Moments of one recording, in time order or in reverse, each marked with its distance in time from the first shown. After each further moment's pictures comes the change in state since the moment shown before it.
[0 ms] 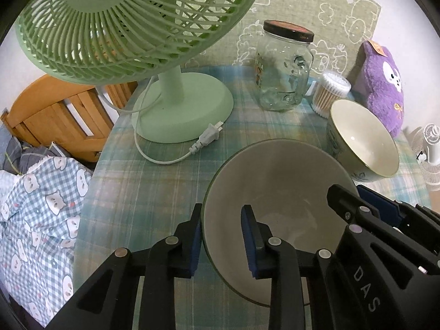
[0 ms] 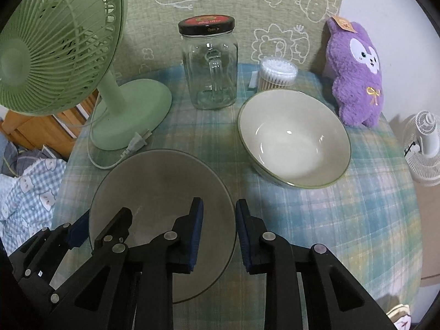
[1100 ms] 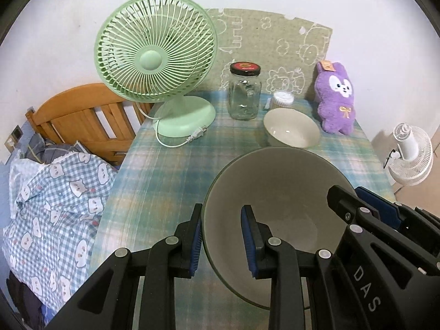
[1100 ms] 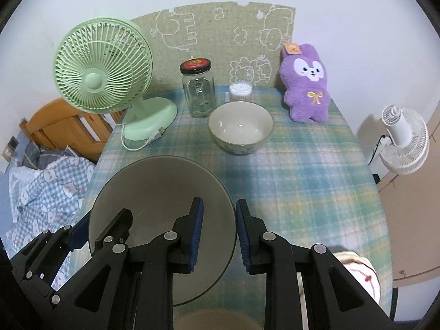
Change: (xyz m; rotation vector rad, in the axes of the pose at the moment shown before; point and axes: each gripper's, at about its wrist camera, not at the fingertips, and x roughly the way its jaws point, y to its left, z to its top) left arm -0.151 -0.055 -0.069 -0.022 -0.102 0.028; right arm -0.162 -0.055 -0.085 -0.002 -0.104 0.037
